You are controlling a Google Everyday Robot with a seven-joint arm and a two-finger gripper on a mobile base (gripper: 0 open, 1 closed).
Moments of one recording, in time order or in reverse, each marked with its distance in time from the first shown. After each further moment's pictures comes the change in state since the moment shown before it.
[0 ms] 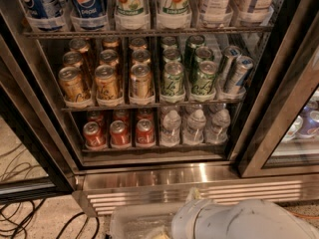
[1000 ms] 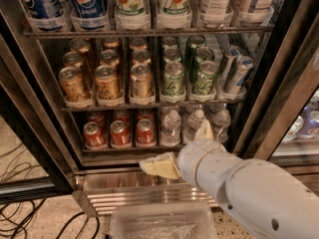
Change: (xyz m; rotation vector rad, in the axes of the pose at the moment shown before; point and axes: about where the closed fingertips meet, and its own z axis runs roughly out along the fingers) arm -0.122 -0.115 -0.013 0.332 -0.396 -0.094
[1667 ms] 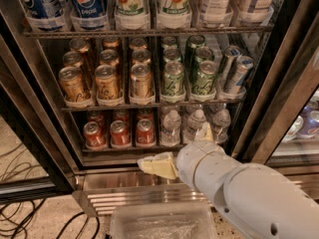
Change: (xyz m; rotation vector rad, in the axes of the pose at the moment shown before) arm -0.002 -0.001 0.000 0.026 -0.020 0.061
